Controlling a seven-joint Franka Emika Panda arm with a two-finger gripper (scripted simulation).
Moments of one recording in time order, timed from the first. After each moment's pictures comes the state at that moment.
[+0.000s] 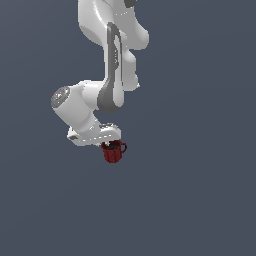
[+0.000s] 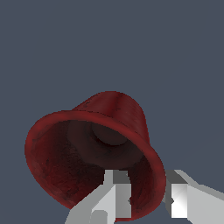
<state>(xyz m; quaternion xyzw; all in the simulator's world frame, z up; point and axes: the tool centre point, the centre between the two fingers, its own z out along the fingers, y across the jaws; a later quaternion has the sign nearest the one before) -0.005 -0.110 0.103 -0.99 -0.01 0.02 0.15</state>
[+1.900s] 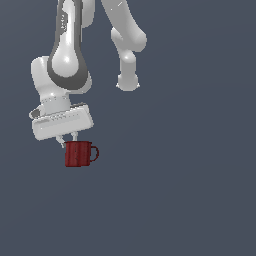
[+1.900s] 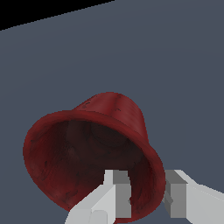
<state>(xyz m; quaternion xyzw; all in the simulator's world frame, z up) 0.056 -0.210 0.205 -0.92 -0.04 -0.36 0.12</state>
